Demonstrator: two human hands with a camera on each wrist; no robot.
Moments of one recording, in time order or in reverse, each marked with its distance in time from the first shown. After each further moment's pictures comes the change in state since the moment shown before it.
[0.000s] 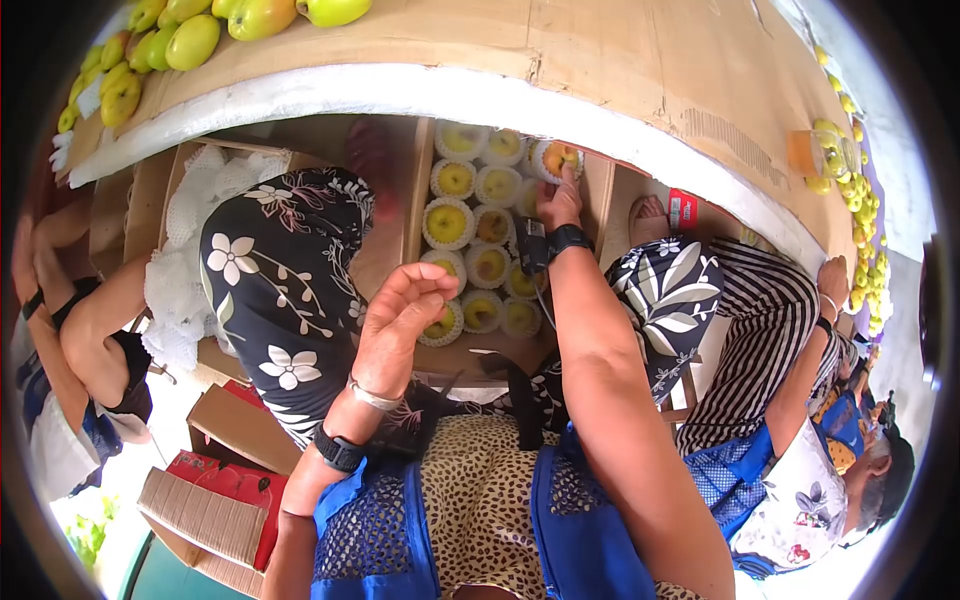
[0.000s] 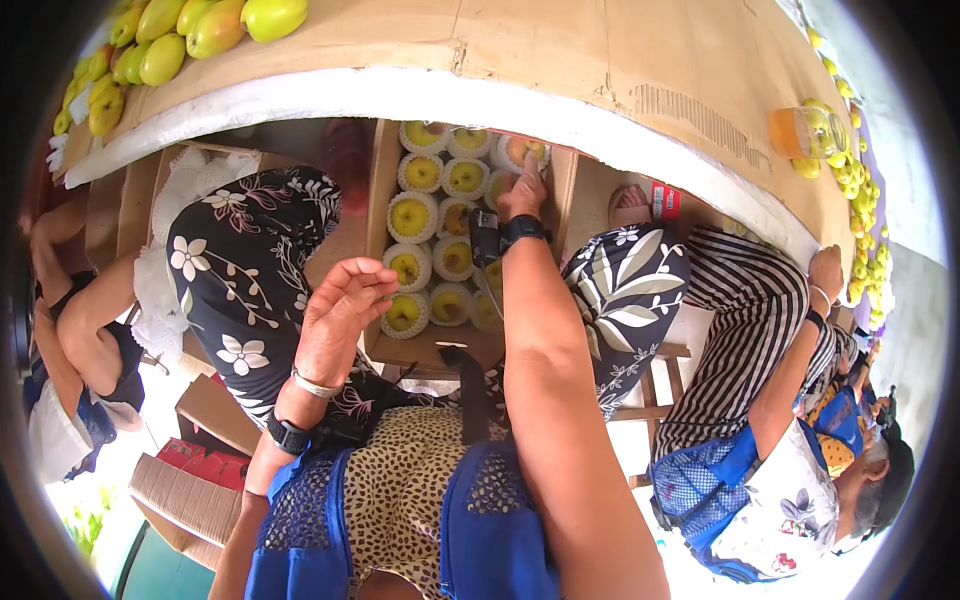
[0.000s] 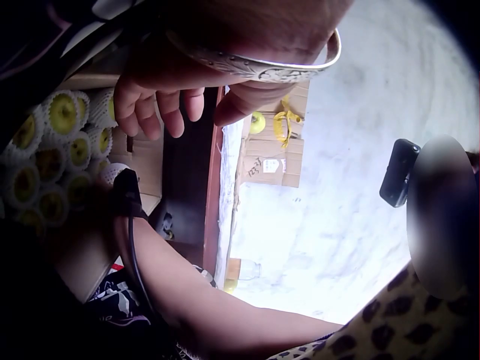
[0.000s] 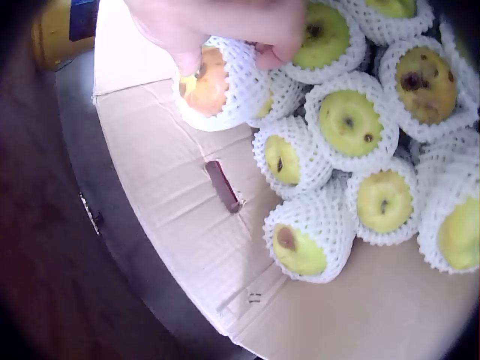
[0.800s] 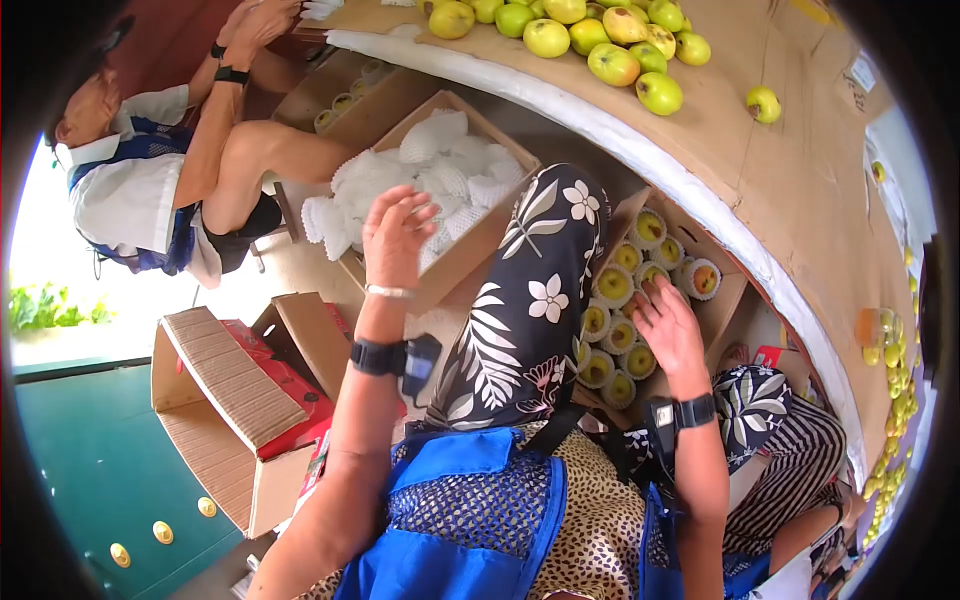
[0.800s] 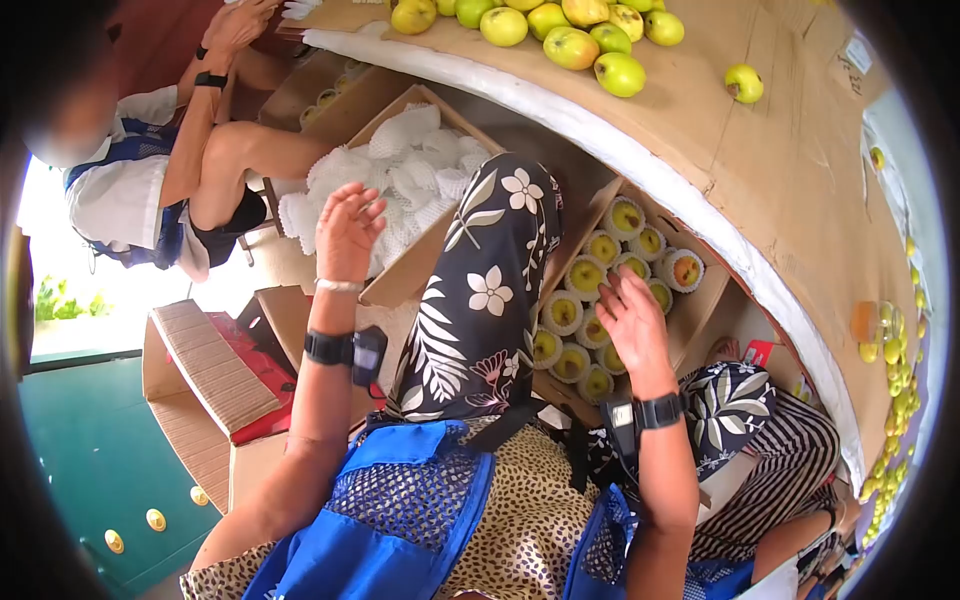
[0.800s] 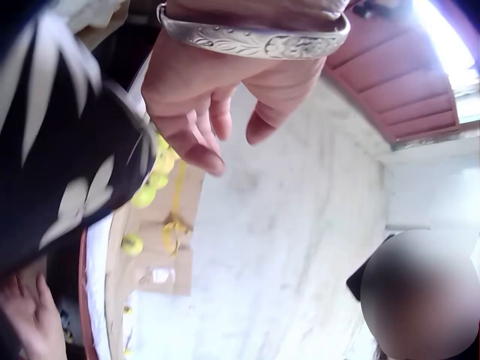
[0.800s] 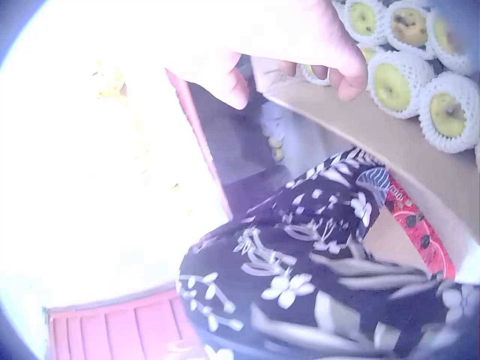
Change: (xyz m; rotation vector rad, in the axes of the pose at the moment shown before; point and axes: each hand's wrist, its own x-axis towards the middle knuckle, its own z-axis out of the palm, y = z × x) left_hand -0.068 0.068 -0.189 -0.215 0.484 0.731; right_hand -0.225 -0.003 0.015 -0.642 -0.855 0.265
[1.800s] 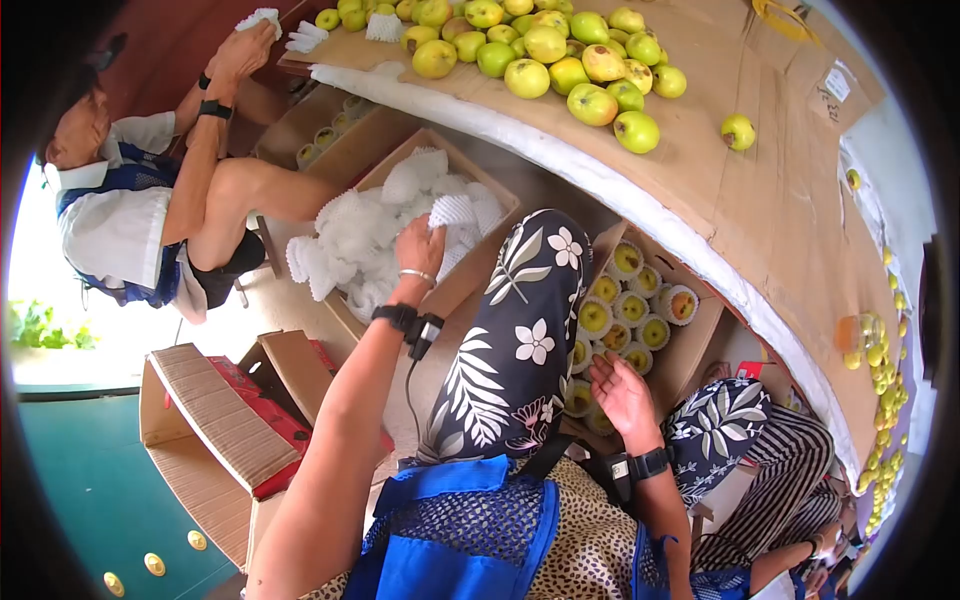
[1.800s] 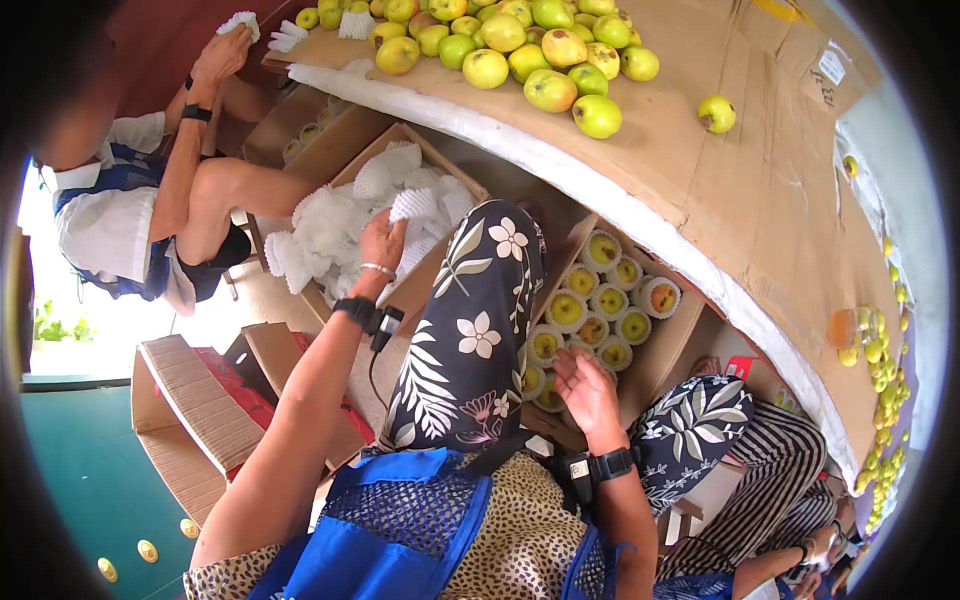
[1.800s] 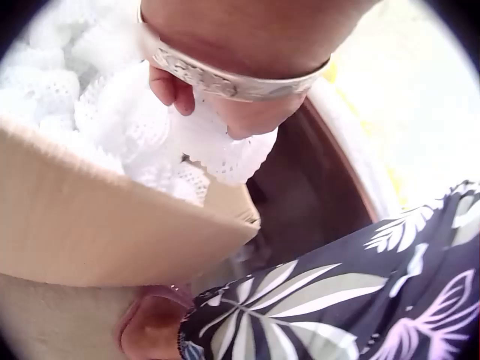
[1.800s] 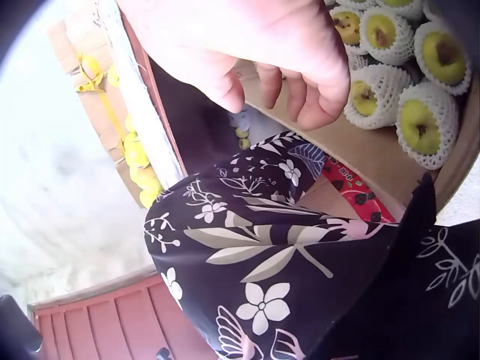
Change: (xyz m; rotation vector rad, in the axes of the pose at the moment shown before) left_hand 0.095 -0.088 -0.016 1.373 0.052 0.356; right_hand -0.031 0.056 -0.014 0.143 0.087 0.136
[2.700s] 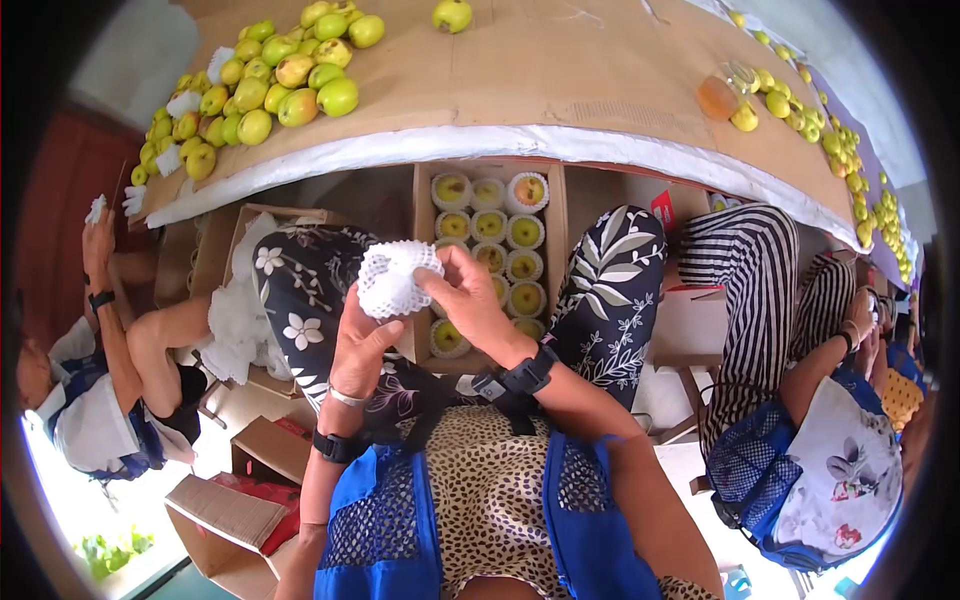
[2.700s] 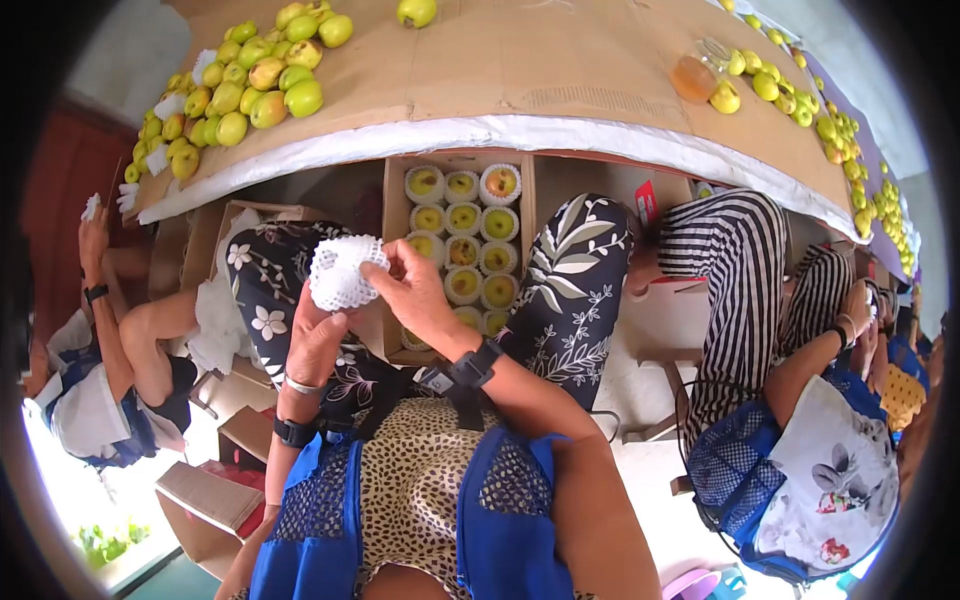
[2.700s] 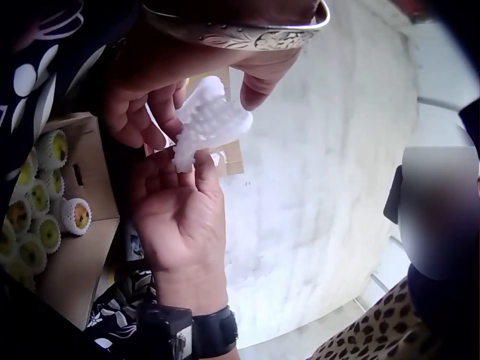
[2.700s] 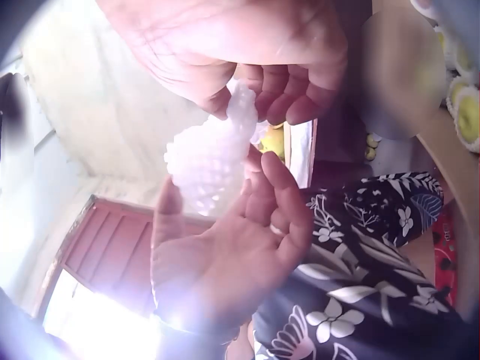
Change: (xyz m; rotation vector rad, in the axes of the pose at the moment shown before) left_hand -0.173 0.212 -0.058 -1.156 -0.876 0.012; right_hand -0.038 -0.026 0.063 -0.337 -0.094 -0.798
